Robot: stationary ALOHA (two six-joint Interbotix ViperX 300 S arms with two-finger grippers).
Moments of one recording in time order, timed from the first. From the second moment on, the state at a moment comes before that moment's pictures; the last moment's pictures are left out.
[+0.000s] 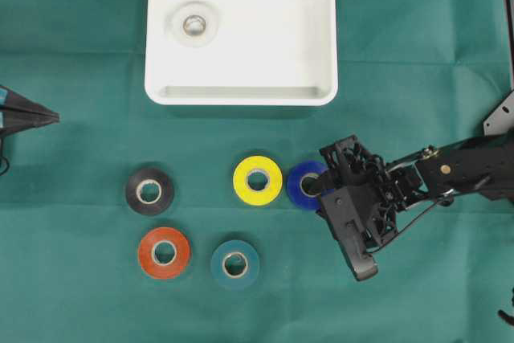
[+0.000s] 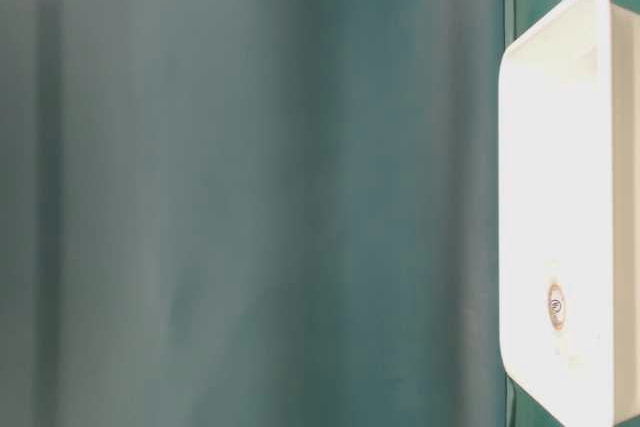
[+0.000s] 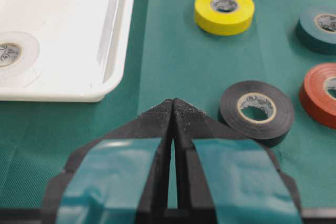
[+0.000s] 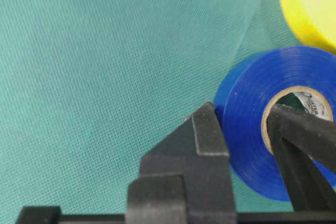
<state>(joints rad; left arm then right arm) 0.03 -1.37 1.50 -0.02 0.10 0.03 0.23 0.02 0.85 -0.35 0.04 0.29</state>
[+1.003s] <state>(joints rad) 0.03 -1.37 1.50 -0.02 0.10 0.03 -0.02 -0.16 0.83 -0.35 0.10 0.29</state>
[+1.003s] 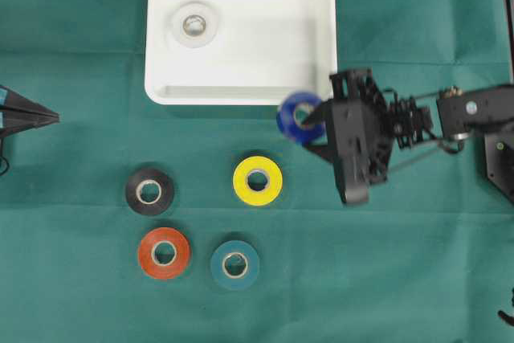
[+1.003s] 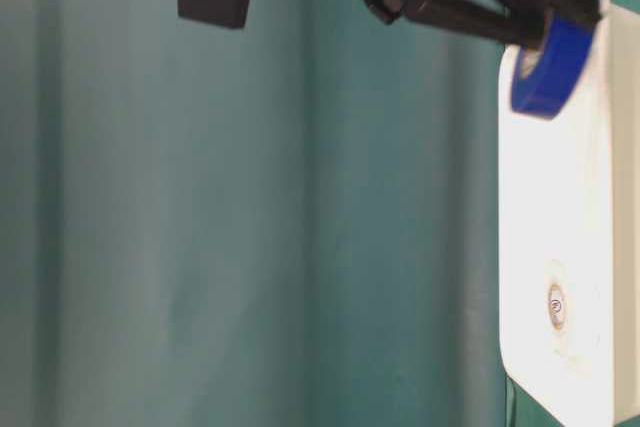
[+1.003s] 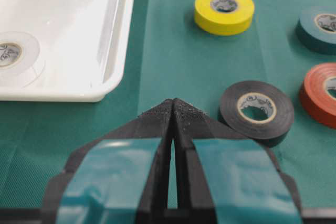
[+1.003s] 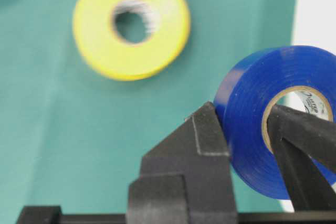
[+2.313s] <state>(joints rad) 0.03 -1.37 1.50 -0.02 0.10 0.03 -0.21 -0.12 0.87 -0.35 -0.05 0.29</state>
